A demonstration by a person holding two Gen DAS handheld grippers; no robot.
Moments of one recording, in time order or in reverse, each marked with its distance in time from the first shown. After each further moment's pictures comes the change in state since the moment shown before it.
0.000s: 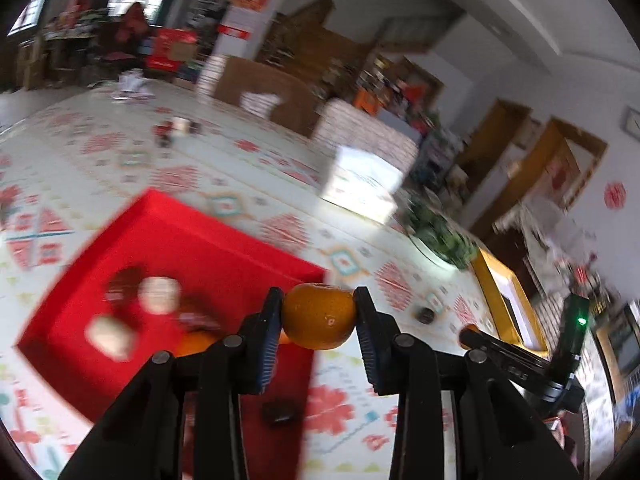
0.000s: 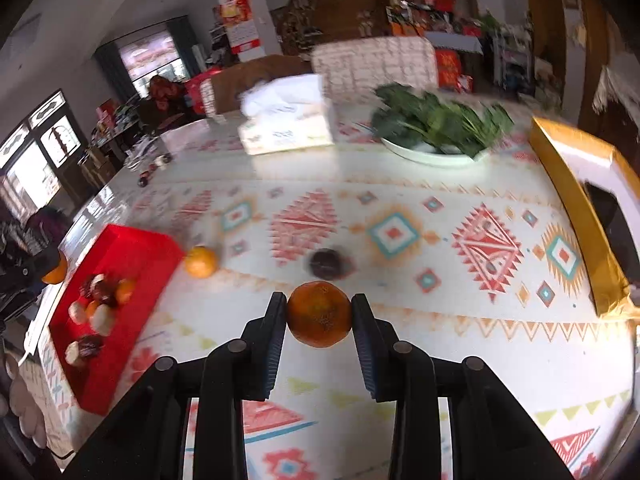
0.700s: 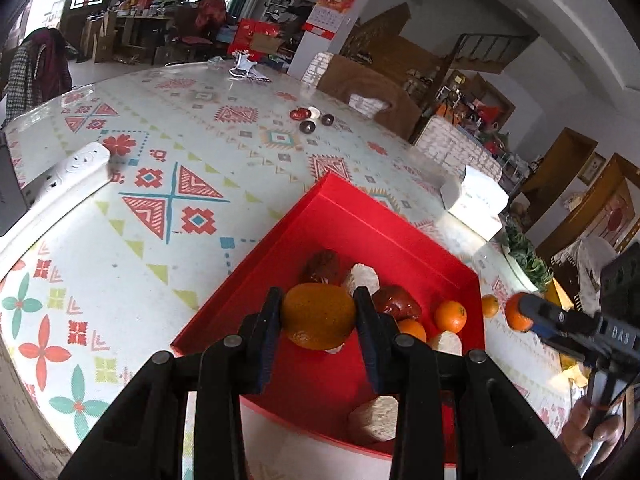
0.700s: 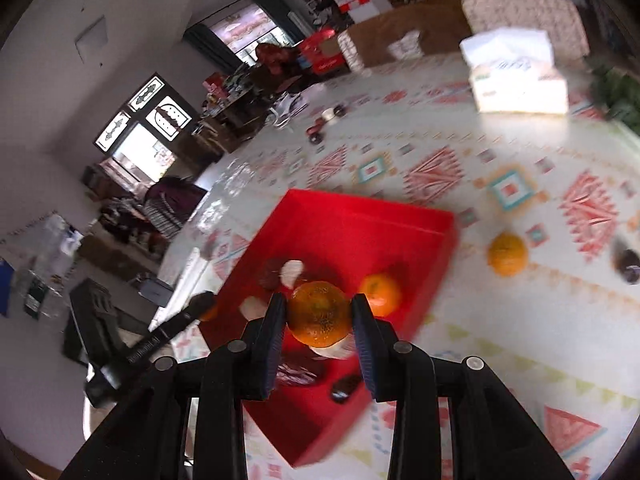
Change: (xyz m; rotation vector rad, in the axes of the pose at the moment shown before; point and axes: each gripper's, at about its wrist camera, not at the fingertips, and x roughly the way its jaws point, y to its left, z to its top) left arm -0.018 0.126 -0.015 -0.118 0.011 0.205; right arm 0.056 0.164 0.019 0.014 0.174 0.512
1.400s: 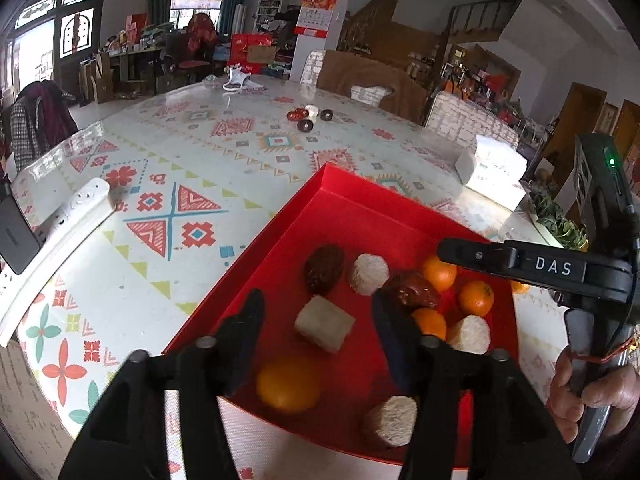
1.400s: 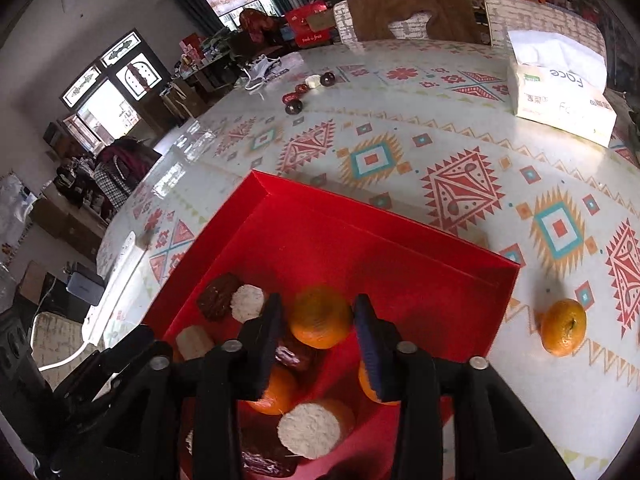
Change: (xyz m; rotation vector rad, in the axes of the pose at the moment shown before) left arm 0.006 -0.030 -0.007 0.148 -0.014 0.129; right arm 0.087 0.012 0.029 -0.106 0.086 -0.186
